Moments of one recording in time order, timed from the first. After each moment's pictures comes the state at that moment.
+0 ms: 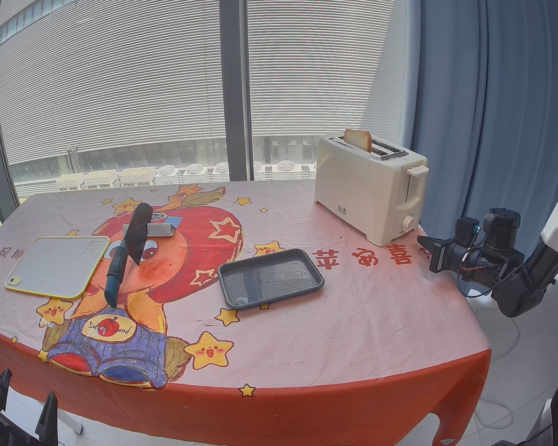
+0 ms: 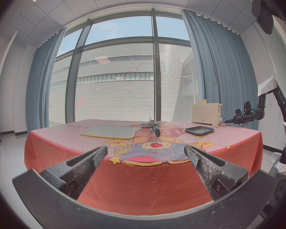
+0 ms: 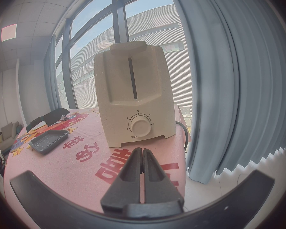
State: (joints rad) left arm -0.01 0.02 -0.02 0.00 0.02 -0.01; right arm 0.10 2.11 -0.72 -1.10 0.31 0.08
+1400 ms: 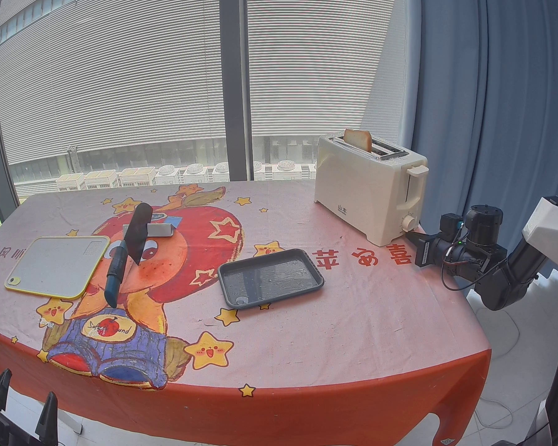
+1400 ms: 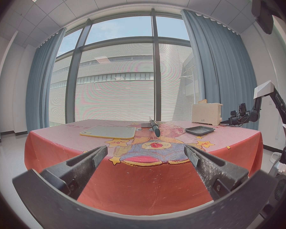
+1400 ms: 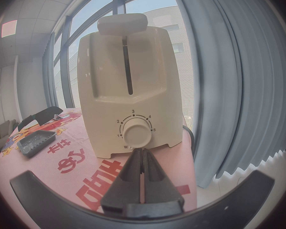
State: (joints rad) left arm -0.01 0.02 -0.02 0.00 0.02 -0.01; right arm 0.13 2.22 -0.87 -1.07 0.26 0.07
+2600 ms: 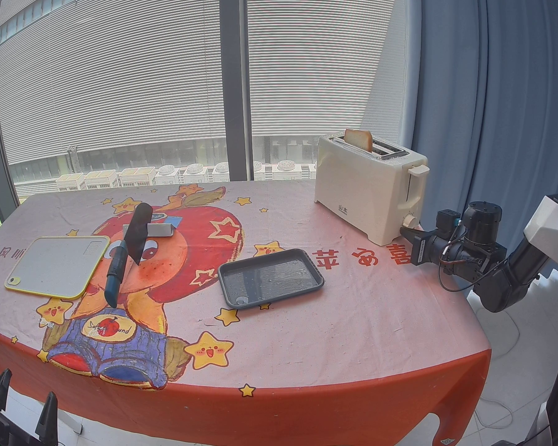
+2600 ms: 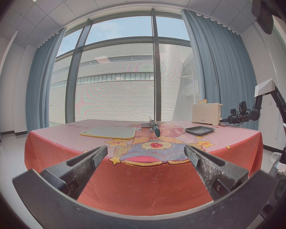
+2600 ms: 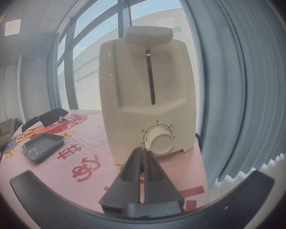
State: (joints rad) left arm -0.01 0.02 -0.02 0.00 0.02 -0.01; right arm 0.17 2.18 -0.85 -1.09 0.24 0.07
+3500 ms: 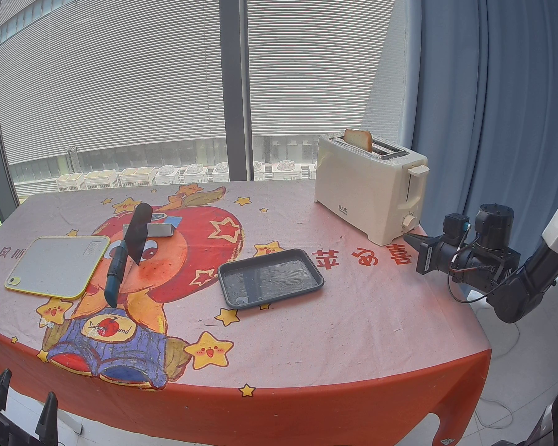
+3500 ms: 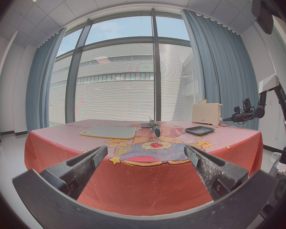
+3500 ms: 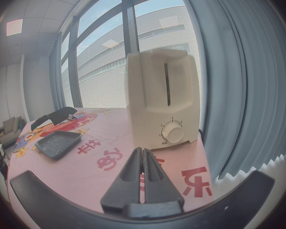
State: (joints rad) left arm -0.01 0.02 -0.02 0.00 0.02 -0.01; right arm 0.21 2.05 -0.70 -1.09 0.23 0.07
